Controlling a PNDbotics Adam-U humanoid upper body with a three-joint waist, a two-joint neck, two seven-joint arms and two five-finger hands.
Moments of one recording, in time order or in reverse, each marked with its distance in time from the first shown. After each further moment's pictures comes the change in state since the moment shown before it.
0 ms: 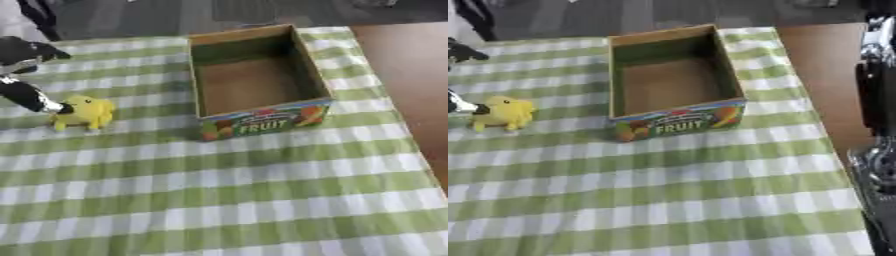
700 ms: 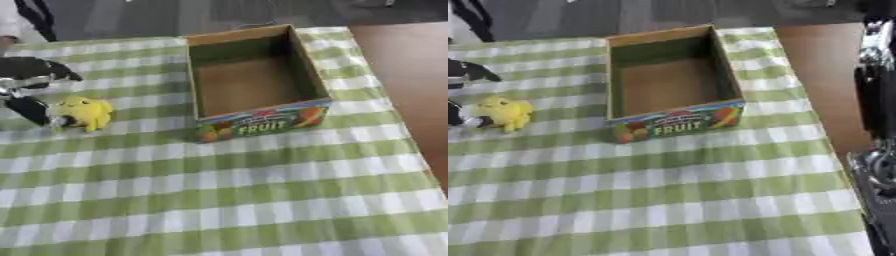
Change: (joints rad) left arm -0.007 -0.025 -0.007 0.030 -0.010 -0.030 -0.054; right arm -0.004 0.000 0.004 0.000 -0.002 0.000 0.000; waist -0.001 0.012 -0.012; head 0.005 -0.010
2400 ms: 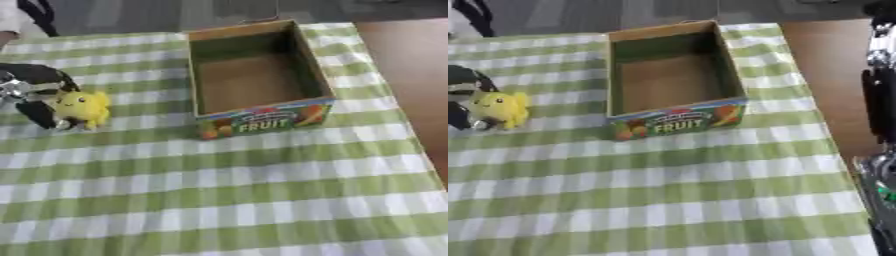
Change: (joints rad) left arm -0.016 -0.018 0.013 0.027 -0.072 0.019 -0.042; right arm -0.004 0.000 -0.001 0.000 -0.004 0.000 -0.009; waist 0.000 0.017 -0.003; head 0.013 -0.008
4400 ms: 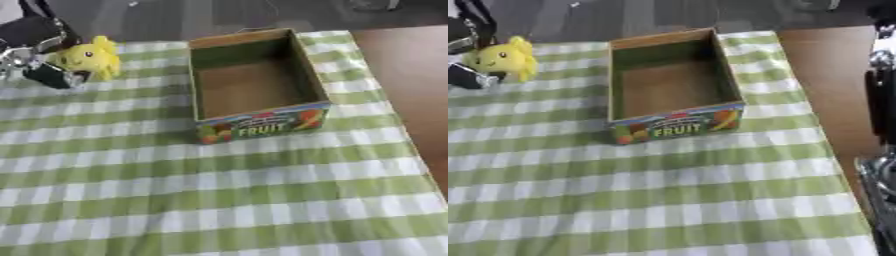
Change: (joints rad) left arm -0.056 -0.004 -0.001 -0.191 0.159 0.115 0.210; right arm 0.013 0.003 -0.006 0.000 -0.005 -0.001 -0.004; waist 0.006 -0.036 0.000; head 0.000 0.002
